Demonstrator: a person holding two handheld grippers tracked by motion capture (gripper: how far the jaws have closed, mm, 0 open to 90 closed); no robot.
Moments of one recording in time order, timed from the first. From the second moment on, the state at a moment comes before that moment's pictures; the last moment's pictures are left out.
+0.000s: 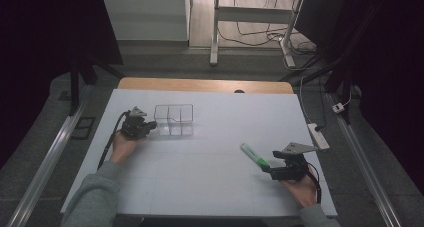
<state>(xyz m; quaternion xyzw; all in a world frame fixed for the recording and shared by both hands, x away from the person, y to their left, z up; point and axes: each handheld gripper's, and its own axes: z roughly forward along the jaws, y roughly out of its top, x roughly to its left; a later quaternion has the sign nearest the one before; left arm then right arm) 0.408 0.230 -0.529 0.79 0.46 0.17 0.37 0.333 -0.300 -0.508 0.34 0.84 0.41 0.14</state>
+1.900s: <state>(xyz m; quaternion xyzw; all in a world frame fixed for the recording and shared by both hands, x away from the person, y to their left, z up) 0.434 0.156 -0.524 0.81 0.41 0.15 0.39 0.333 -0.299 -0.510 0.34 0.84 0.41 0.13</state>
